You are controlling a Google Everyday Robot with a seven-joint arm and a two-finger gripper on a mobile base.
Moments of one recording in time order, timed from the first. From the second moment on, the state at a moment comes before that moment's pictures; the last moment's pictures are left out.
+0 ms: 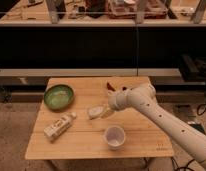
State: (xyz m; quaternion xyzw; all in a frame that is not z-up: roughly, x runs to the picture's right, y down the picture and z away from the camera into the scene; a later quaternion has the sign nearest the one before) arm 0.019 0.075 0.786 0.26 -0.15 -0.93 0.19
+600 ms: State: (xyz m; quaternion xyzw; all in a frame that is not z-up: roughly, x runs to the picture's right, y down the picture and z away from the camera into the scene) arm -0.017 0.108 0.836 0.27 -0.18 -0.94 0.12
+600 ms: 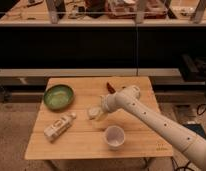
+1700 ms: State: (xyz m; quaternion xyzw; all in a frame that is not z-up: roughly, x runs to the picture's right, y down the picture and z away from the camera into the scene) arm -0.022 0.116 0.926 0.27 -0.23 -0.93 0.13
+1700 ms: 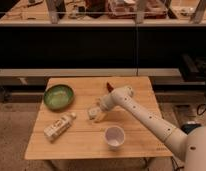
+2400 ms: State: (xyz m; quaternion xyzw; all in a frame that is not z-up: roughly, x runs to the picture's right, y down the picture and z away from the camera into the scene) arm 0.025 0.088 0.866 0.30 -0.20 -0.92 0.13
